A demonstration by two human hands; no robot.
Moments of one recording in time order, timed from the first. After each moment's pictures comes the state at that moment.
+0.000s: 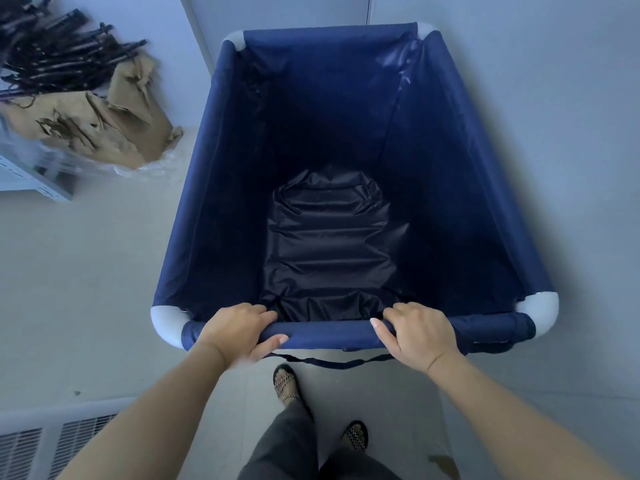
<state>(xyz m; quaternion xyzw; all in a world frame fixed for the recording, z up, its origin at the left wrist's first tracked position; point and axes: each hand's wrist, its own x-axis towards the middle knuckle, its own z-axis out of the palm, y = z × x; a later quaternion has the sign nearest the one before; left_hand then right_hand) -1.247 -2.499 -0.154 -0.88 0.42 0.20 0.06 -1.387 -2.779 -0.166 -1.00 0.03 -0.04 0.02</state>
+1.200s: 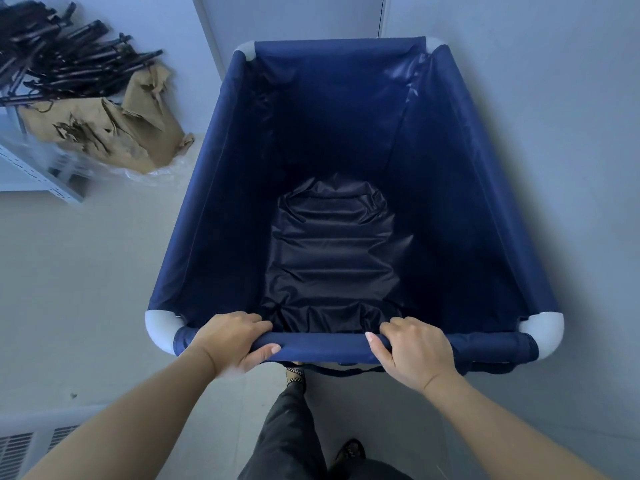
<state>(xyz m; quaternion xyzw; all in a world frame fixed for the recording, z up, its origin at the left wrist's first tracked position) -1.235 -2.500 -0.165 -0.88 0.44 0.16 0.02 -1.378 -2.784 -0.171 -1.00 0.05 -0.06 0.06</state>
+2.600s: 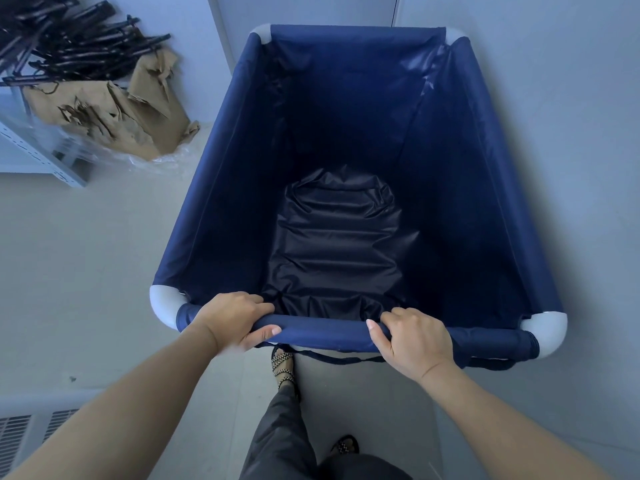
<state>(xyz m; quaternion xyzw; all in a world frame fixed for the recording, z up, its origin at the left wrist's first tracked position) -1.214 -2.506 -0.166 -0.88 0.45 0.13 -0.01 -1.360 -2.786 -0.172 -1.00 0.05 -0.06 0.04</state>
